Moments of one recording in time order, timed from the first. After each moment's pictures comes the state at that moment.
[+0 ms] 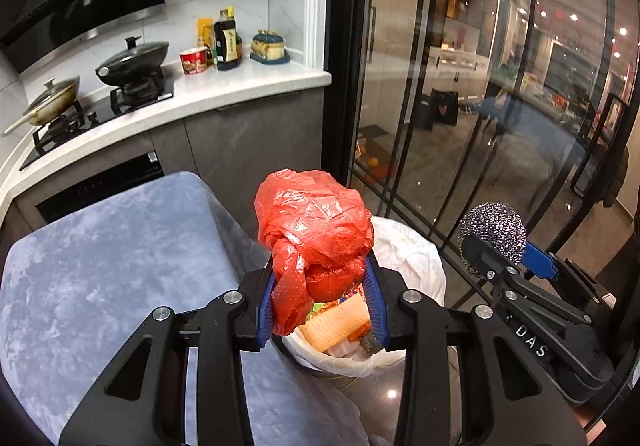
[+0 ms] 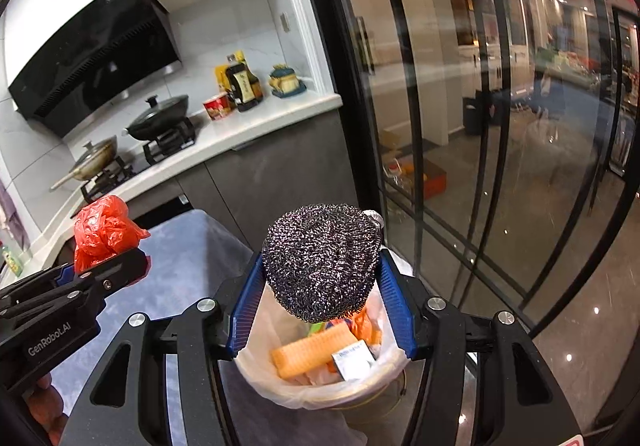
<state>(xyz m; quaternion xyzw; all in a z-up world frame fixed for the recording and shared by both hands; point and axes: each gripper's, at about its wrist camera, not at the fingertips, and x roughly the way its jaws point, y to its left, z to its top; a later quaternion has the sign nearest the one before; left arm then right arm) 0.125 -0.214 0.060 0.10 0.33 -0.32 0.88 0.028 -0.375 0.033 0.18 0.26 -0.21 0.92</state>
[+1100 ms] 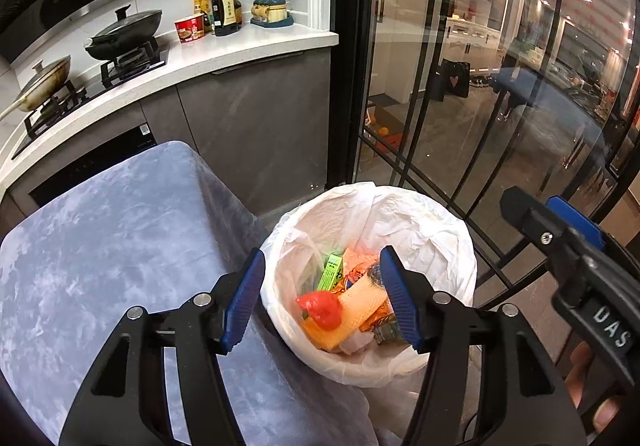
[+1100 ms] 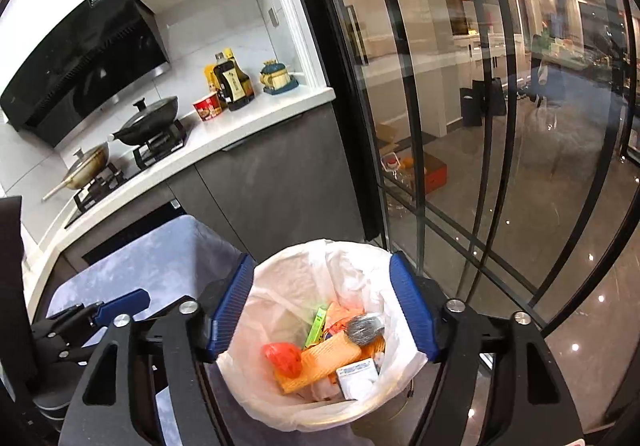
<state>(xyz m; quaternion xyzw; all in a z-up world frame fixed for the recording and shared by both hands) 0.161 -0.238 0.014 0.12 0.37 -0.30 0.87 0.054 -0.391 0.021 0.20 0.26 -0.22 0.92</state>
